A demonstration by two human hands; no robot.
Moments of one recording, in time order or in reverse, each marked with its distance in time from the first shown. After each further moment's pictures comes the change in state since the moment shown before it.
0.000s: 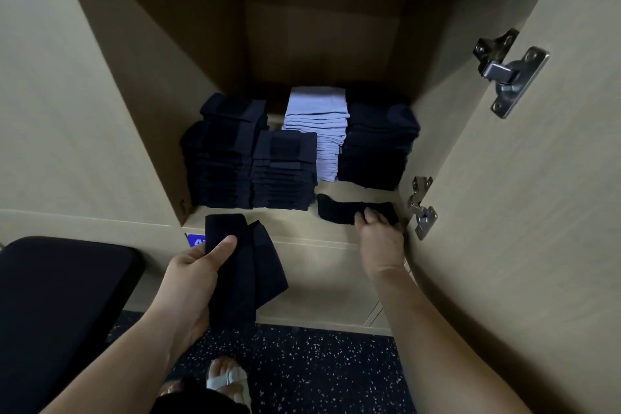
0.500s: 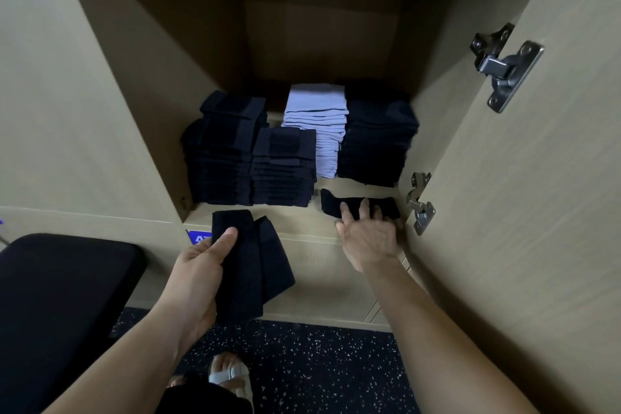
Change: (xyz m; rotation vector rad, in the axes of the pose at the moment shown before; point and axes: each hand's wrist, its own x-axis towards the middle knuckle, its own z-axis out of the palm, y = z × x) left_hand -0.006 0.000 0.006 0.013 -0.048 -0.008; right_hand -0.002 -0.017 -0.021 -0.114 -0.208 0.030
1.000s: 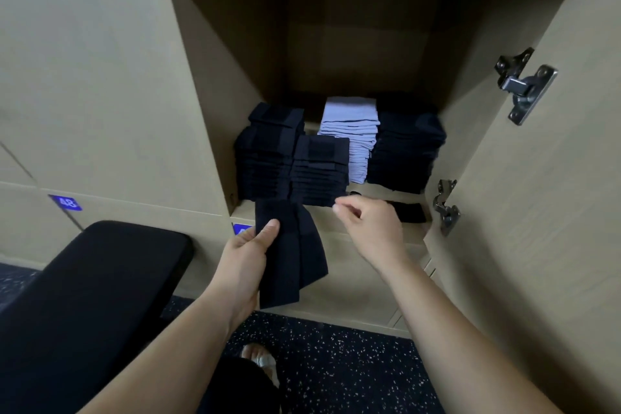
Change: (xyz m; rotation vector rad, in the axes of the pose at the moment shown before) left_hand -0.035 0.009 -0.004 0.012 -0.018 0.067; right_hand -0.072 -0.039 -0.090 1.016 0.281 -0.082
